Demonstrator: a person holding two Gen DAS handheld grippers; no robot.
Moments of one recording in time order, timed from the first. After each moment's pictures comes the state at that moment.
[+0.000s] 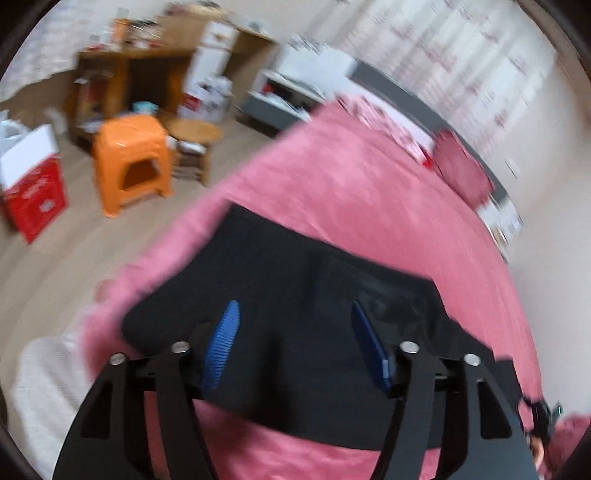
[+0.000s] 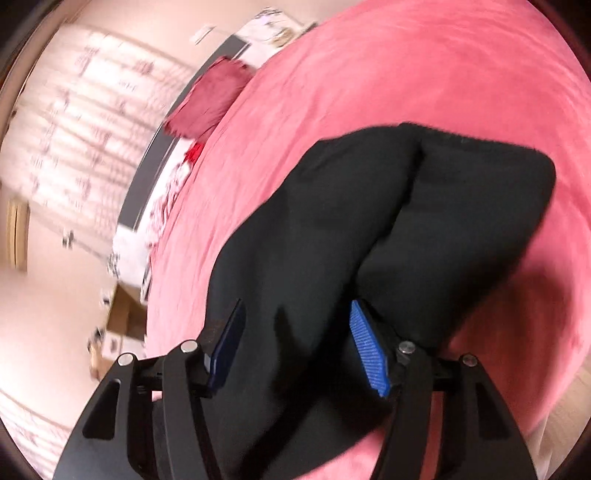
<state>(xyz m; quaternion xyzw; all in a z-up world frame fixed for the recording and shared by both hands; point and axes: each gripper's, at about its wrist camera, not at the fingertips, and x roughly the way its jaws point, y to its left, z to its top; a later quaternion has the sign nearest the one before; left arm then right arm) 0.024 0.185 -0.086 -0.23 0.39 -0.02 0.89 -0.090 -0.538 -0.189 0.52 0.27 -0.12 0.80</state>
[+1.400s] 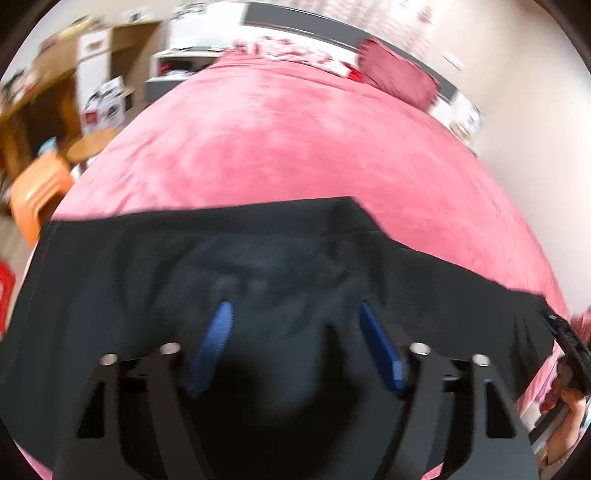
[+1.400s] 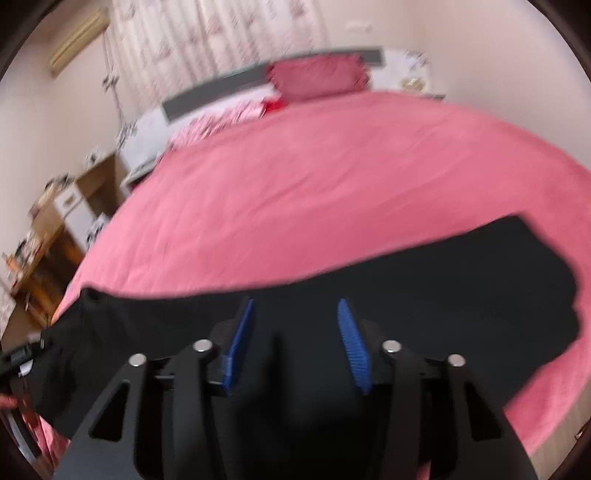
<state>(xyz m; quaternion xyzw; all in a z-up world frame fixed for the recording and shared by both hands) 0.103 0.033 -0.121 -0.07 0.45 -0.14 0.88 0.004 -0.340 -0.148 0.17 0.35 -0.07 0.92</state>
